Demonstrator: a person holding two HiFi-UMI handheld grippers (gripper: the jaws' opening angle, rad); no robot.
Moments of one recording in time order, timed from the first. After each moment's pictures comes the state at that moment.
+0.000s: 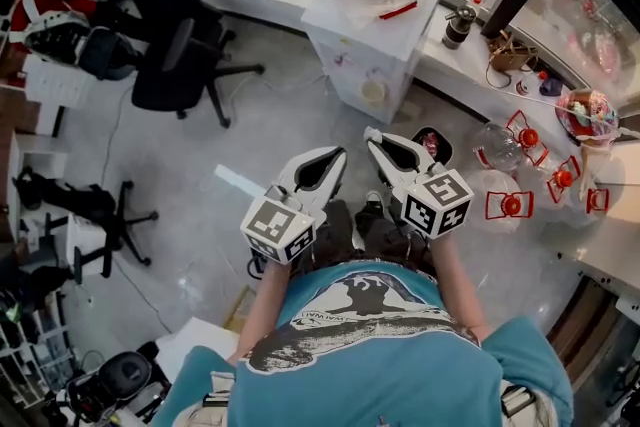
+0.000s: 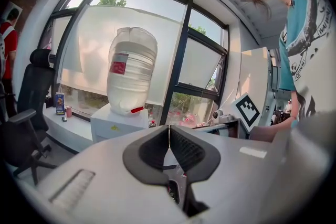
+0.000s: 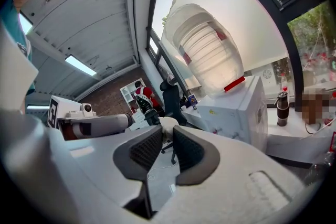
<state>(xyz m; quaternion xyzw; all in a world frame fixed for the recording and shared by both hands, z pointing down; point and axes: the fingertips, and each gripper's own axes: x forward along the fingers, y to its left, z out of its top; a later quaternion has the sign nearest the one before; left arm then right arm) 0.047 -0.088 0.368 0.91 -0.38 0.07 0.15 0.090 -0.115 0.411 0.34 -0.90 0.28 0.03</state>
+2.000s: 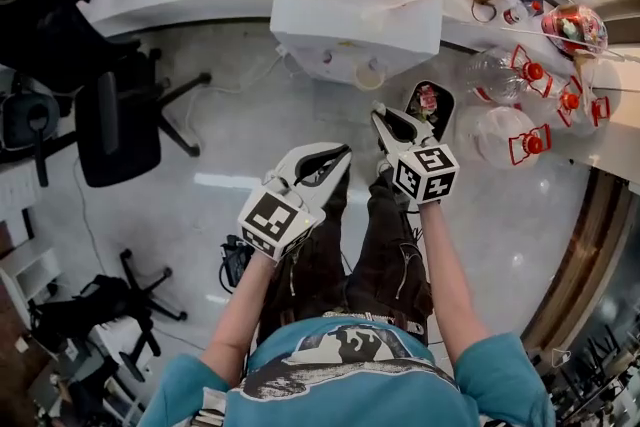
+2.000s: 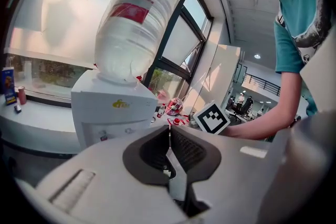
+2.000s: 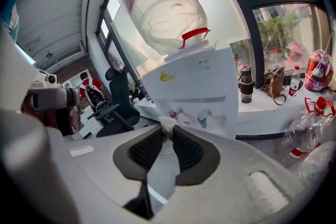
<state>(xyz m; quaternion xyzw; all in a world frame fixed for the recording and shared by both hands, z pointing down) -0.024 -0.200 0.489 0.96 -0.12 0.16 0.20 0.052 -0.240 0.599 0.56 -0.75 0.34 0.09</state>
